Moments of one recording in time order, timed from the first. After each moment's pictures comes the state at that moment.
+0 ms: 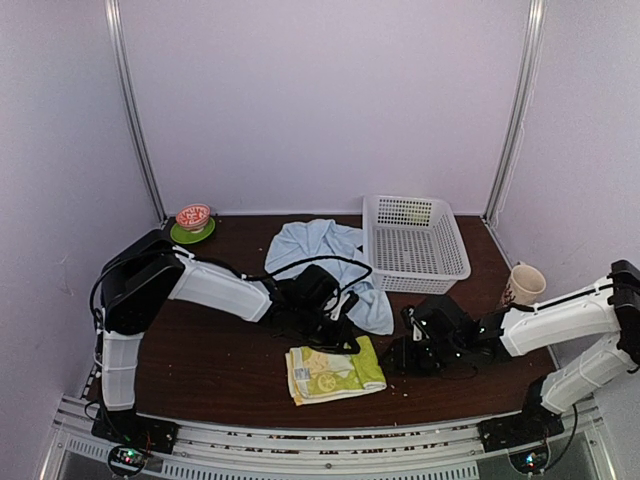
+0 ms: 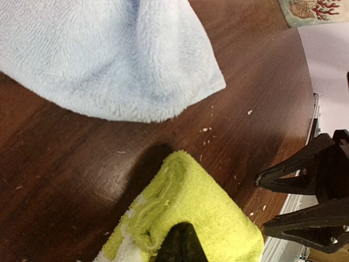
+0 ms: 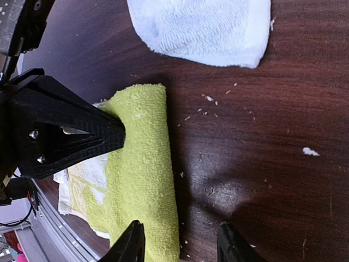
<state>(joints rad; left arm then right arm) -0.99 2.10 1.27 -0.02 0.44 -0.68 0.94 1.36 0.52 -0.03 -0.08 0.97</state>
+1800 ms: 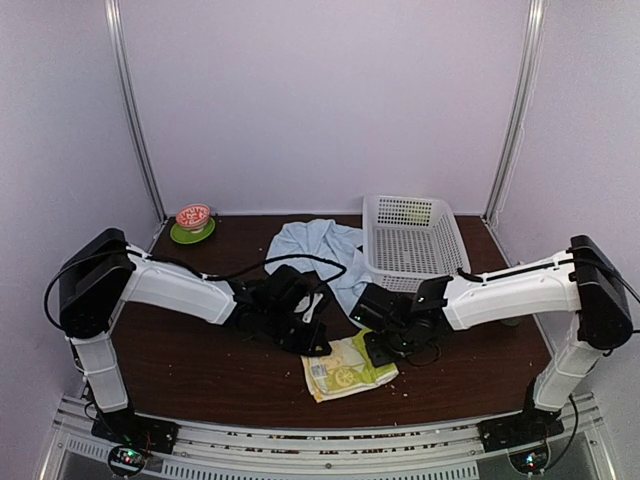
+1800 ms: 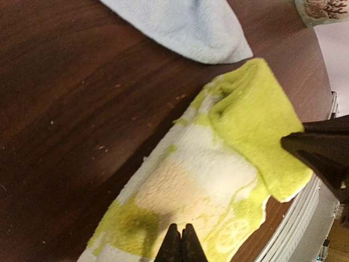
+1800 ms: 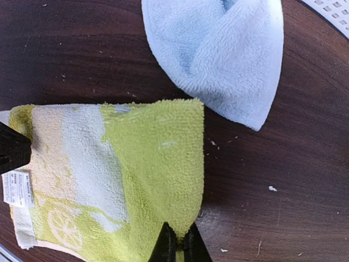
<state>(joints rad) -0.98 1.86 1.05 -0.09 0.31 -0.63 1.08 1.68 1.04 -0.63 0.28 0.75</state>
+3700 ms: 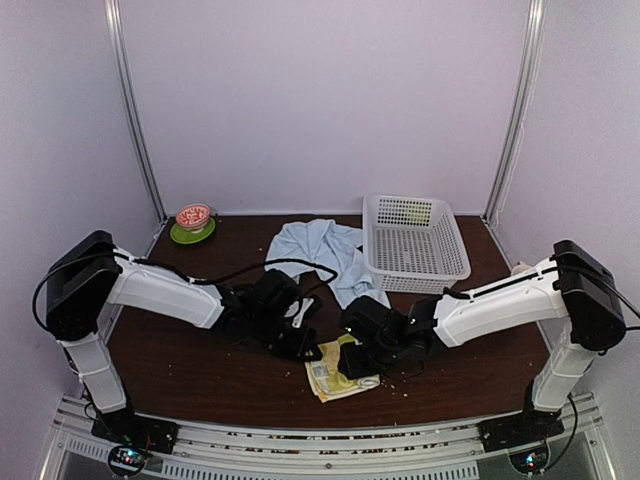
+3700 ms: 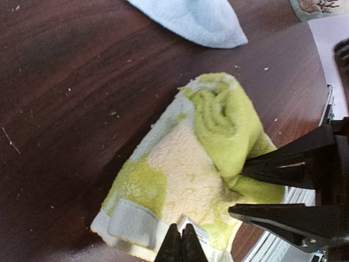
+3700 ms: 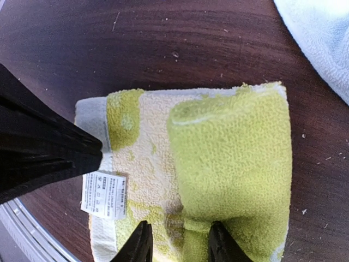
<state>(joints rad) -0.97 1.80 0.96 -0.08 0.33 -0.62 1.14 1.73 0.98 -0.30 0.07 0.86</state>
